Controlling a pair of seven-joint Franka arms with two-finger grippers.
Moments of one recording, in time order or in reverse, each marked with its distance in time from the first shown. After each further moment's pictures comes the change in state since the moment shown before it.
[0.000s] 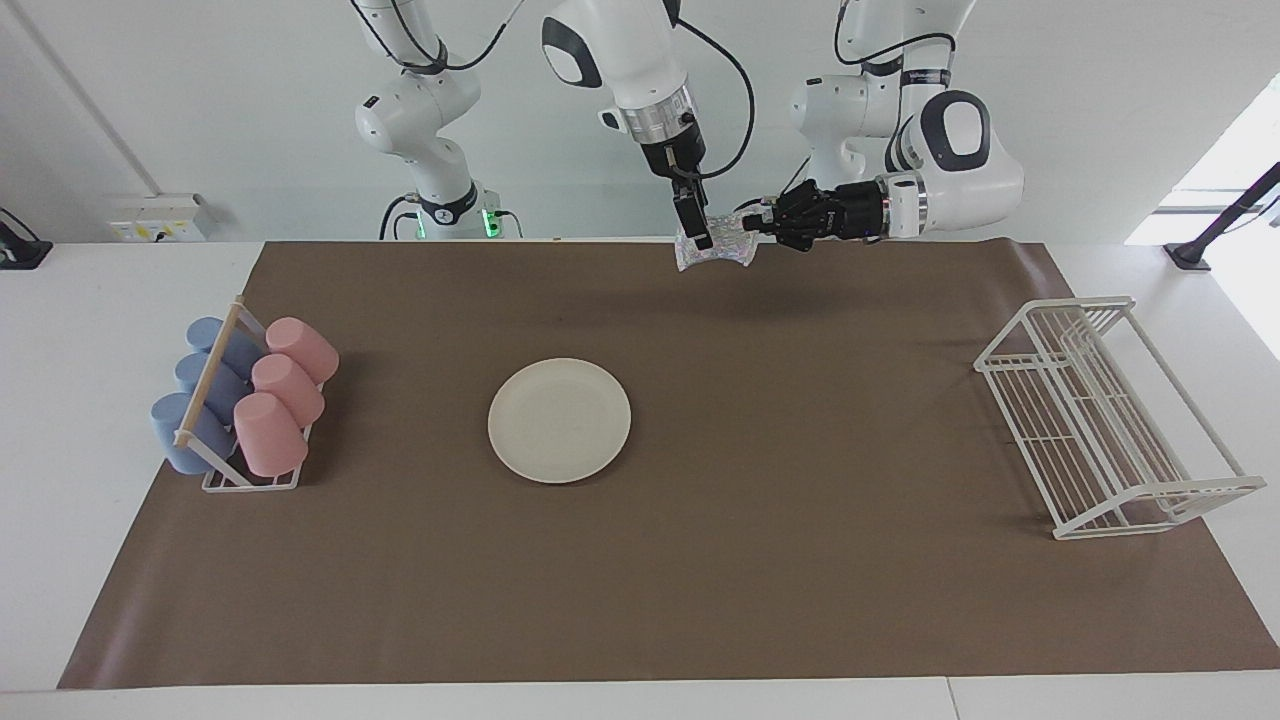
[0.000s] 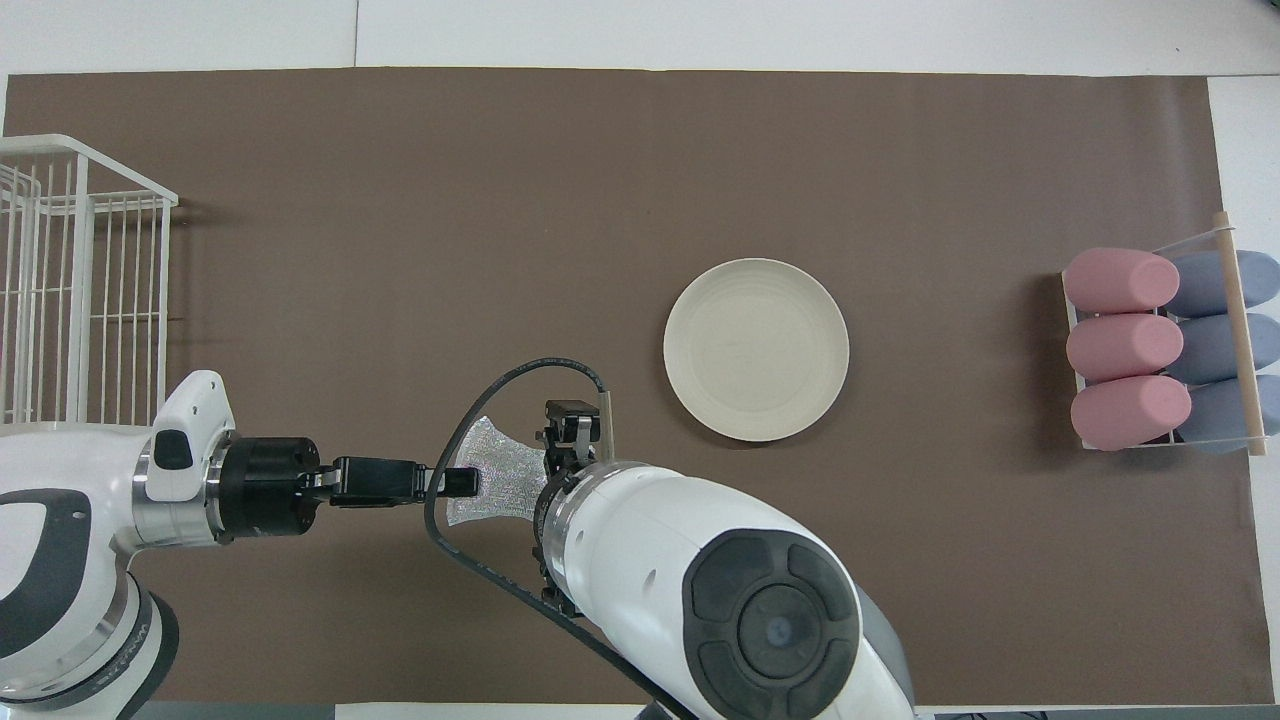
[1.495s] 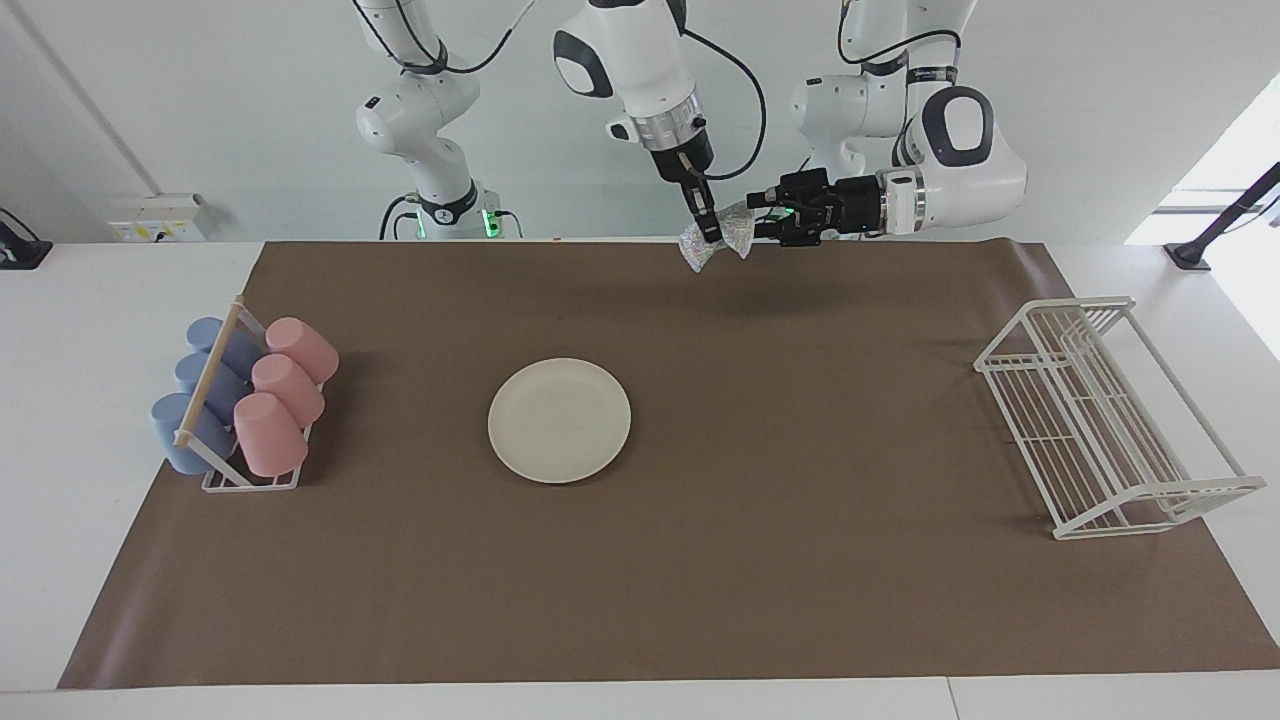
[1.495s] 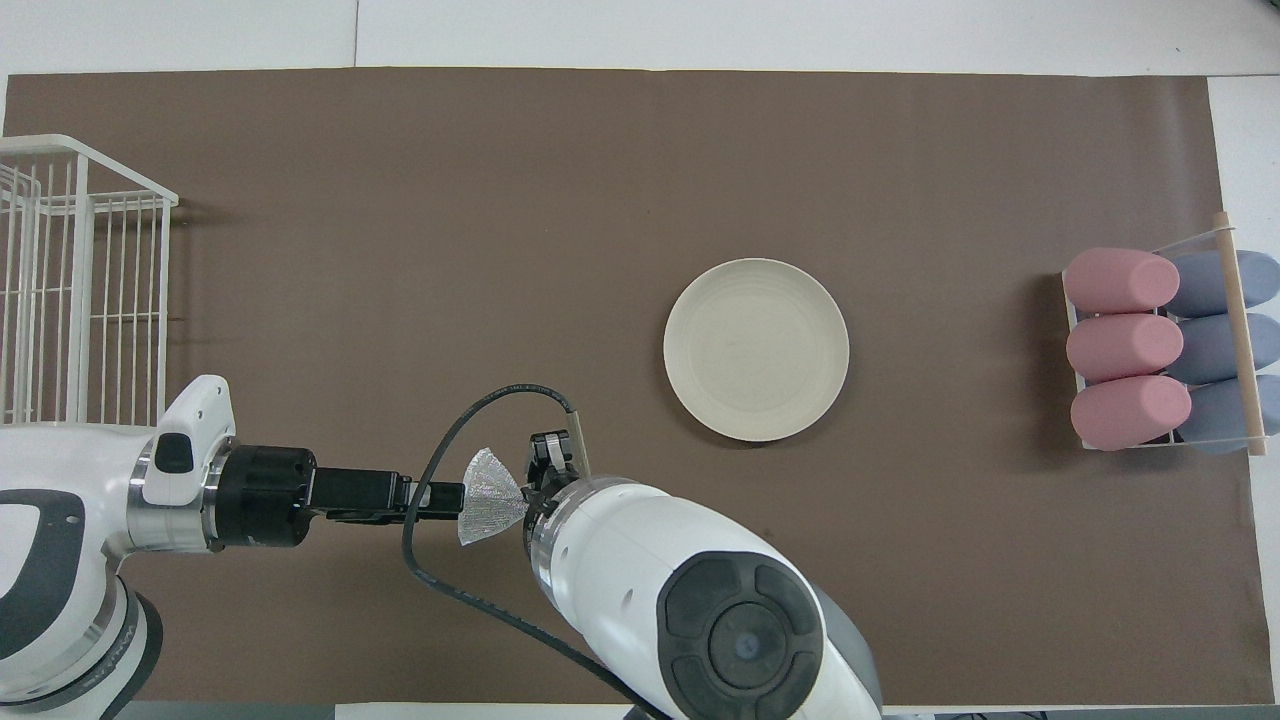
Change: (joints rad) left arm 0.002 -0.009 0.007 0.015 0.082 -0.041 -0.070; right arm 0.008 0.007 -0.003 -0.053 -0.002 0.056 -0.205
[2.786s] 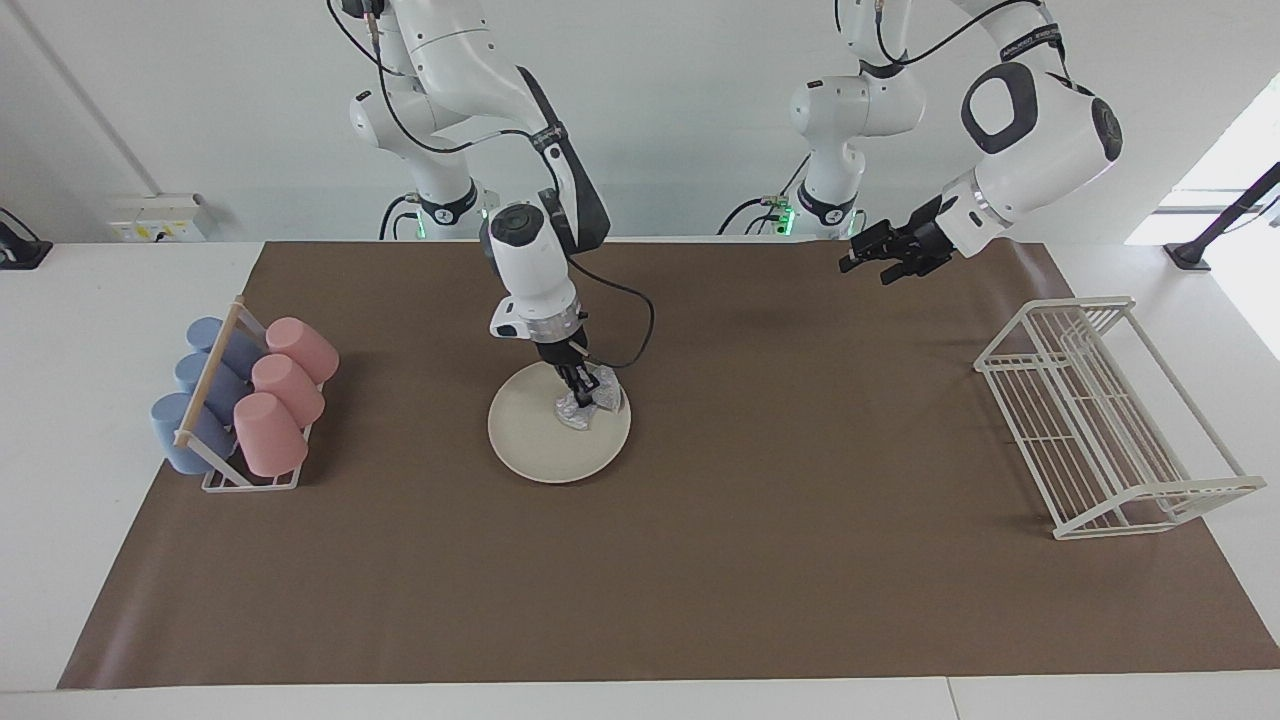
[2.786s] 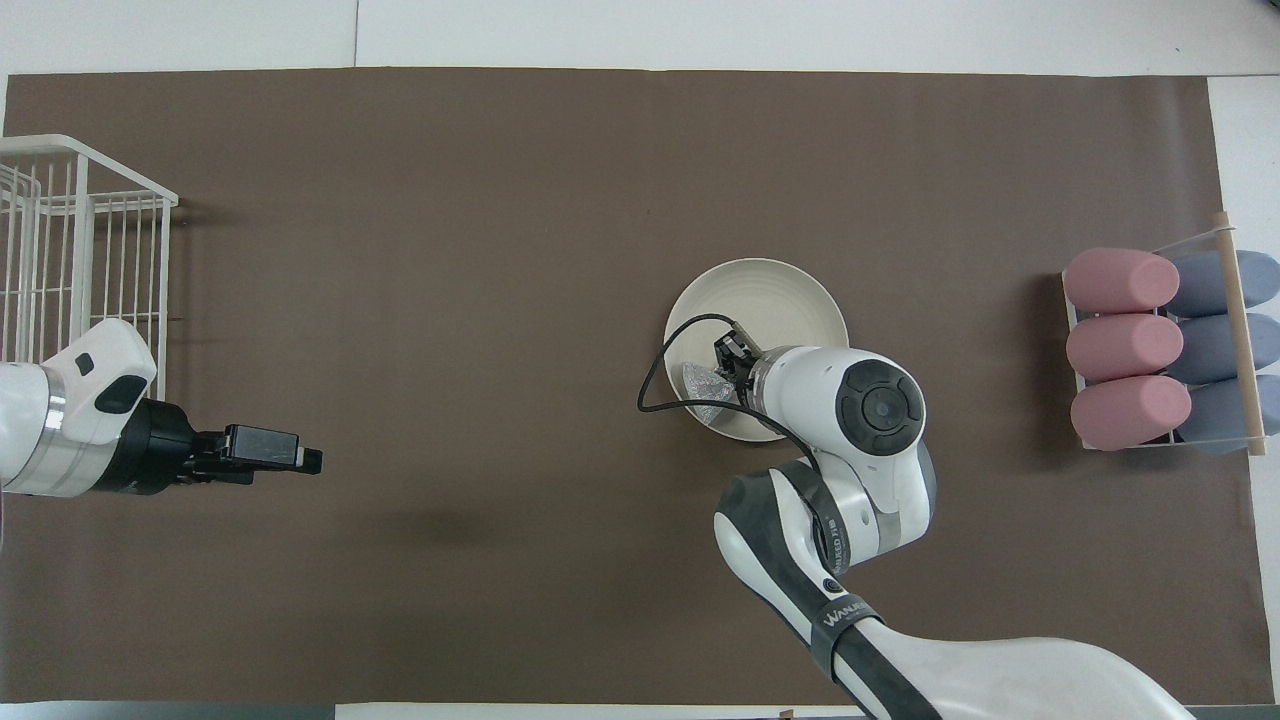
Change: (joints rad) left arm 0.088 0.085 0.001 0.228 0.978 0.121 -0.269; right arm -0.325 0.255 -0.008 -0.283 0.000 0.433 -0.864
